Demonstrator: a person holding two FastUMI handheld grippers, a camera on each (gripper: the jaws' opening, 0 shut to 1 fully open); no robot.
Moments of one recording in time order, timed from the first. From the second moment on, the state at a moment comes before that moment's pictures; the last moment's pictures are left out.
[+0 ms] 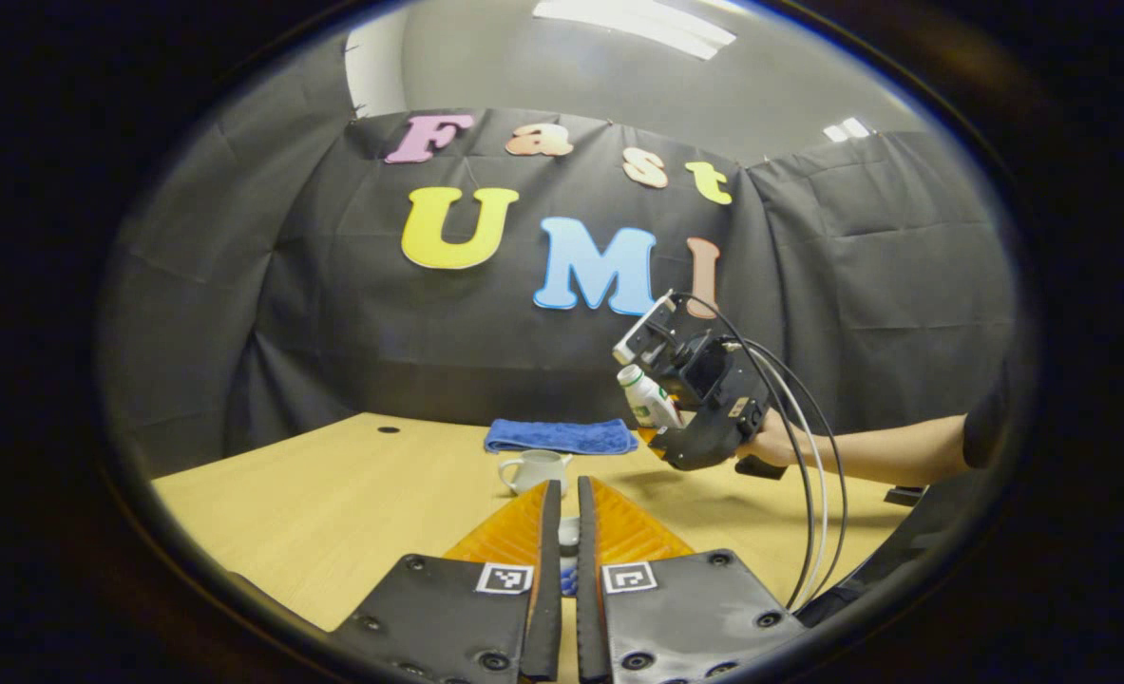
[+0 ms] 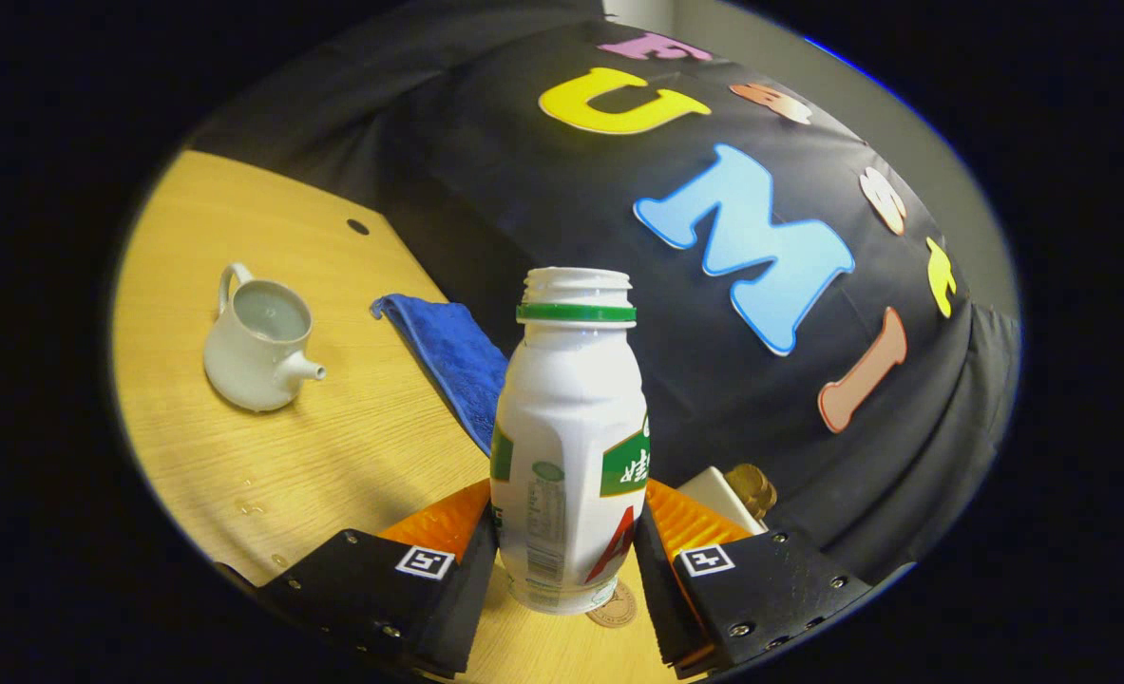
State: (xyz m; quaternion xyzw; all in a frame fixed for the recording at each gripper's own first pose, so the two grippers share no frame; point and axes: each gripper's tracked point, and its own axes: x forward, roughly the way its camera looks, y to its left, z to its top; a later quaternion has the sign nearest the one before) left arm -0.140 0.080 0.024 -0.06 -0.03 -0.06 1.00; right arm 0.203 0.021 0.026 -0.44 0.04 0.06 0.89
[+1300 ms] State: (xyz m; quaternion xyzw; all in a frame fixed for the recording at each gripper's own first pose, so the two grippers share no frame) left arm -0.148 0.102 0.005 -0.04 -0.02 -0.04 1.00; right arm 0.217 0.087 0.019 -0.73 -0.06 0.05 0.68
